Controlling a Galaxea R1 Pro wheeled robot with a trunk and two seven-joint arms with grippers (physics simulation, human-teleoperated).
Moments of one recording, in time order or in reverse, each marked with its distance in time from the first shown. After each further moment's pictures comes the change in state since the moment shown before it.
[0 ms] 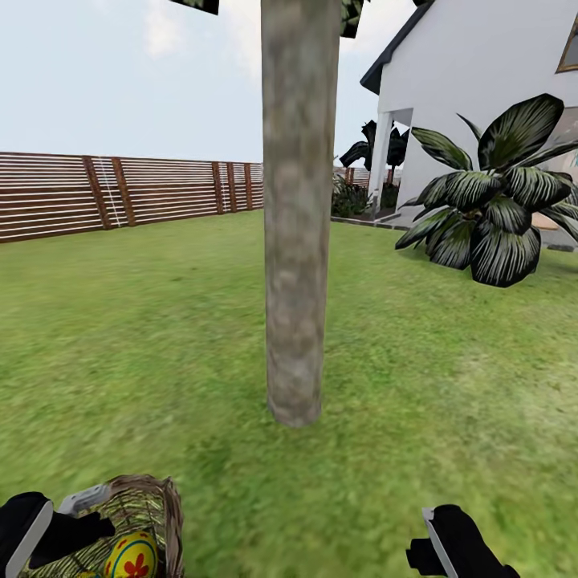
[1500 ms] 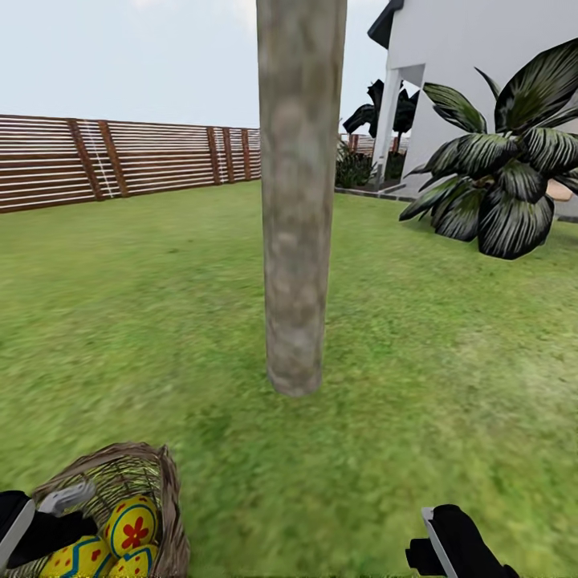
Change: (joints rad) left arm 0.000 0.055 0.005 0.000 0.005 0.000 -0.001; right arm 0.000 0.002 0.002 0.000 0.000 0.000 0.000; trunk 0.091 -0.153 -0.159
